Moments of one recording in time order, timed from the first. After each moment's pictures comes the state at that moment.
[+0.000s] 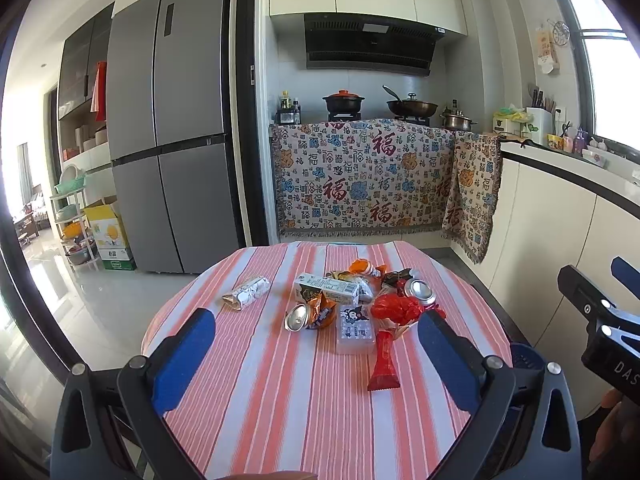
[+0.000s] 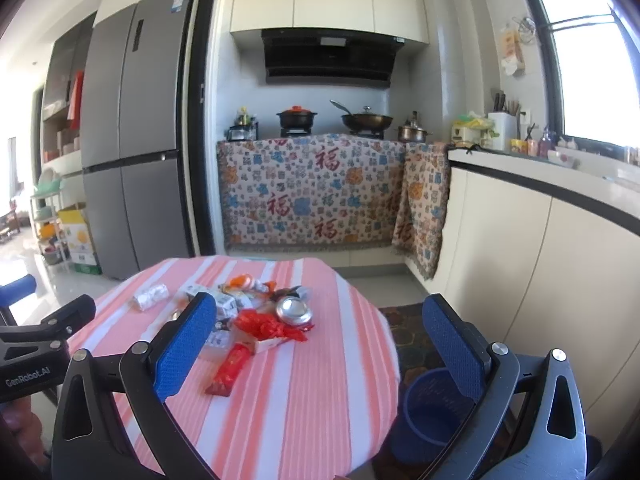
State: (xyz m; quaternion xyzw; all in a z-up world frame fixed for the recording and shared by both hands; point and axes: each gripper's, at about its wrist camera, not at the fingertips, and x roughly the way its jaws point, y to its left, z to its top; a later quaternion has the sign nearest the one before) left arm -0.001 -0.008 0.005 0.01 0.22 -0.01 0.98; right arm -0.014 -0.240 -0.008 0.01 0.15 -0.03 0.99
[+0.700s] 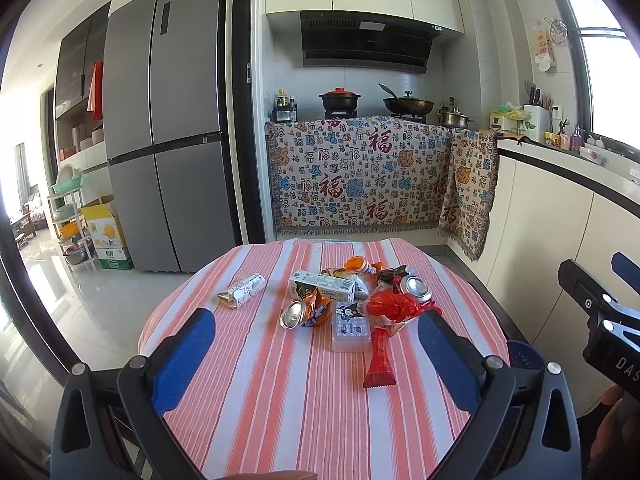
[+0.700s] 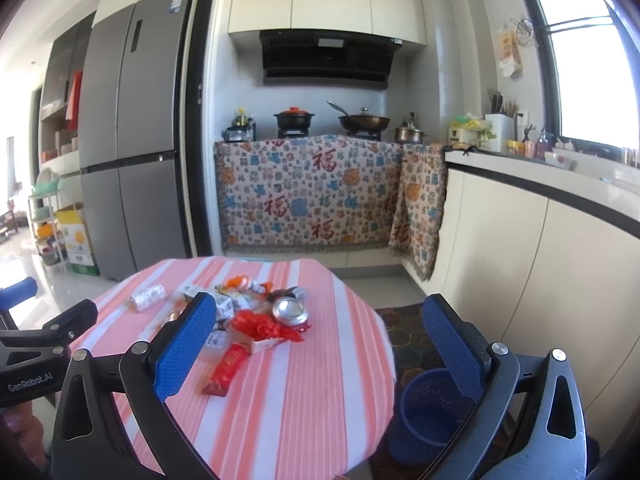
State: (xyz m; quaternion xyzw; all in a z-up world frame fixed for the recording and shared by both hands) left arm -0.004 -0.010 0.009 0.02 0.22 -0.01 0.97; right arm -0.017 -0.244 -0.006 0.01 0.15 -0.03 0.99
